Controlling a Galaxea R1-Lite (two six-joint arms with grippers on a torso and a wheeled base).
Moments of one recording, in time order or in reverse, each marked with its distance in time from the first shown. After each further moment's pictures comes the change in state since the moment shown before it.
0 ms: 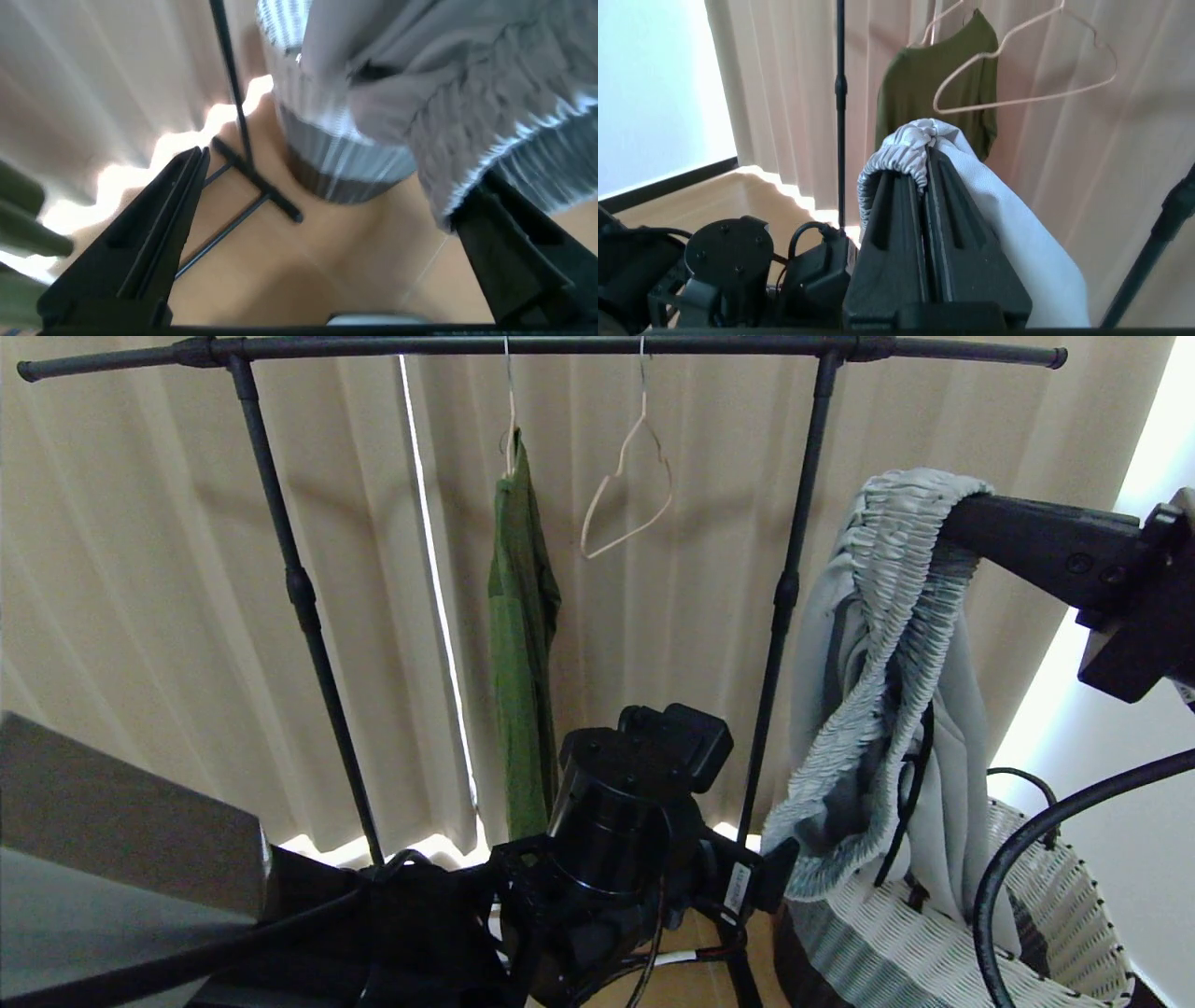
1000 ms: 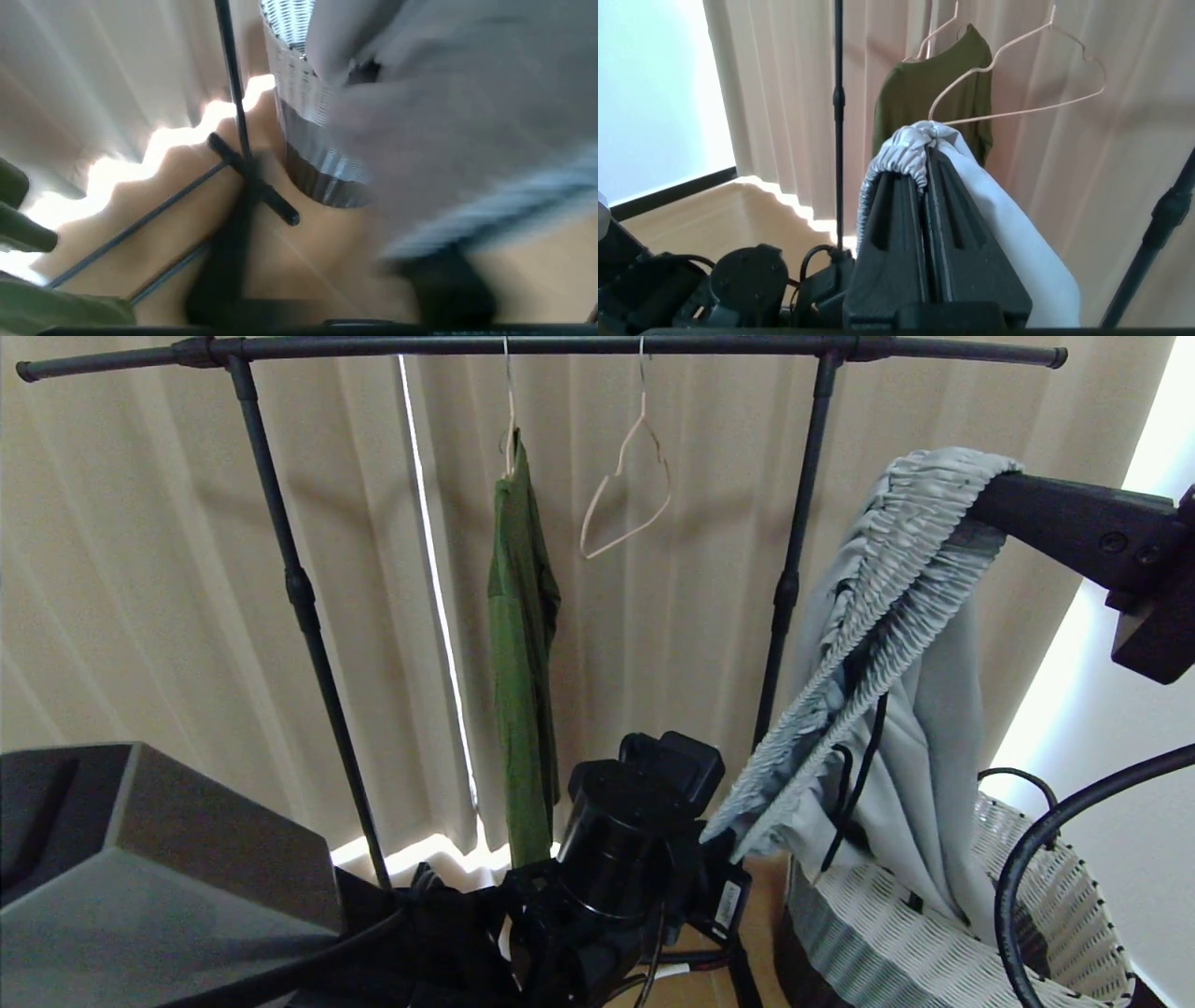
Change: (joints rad) left arm 0.007 0.057 0.048 -0.062 0.054 0.017; right arm -0.009 -0.020 -0.011 0.002 -0.002 0.000
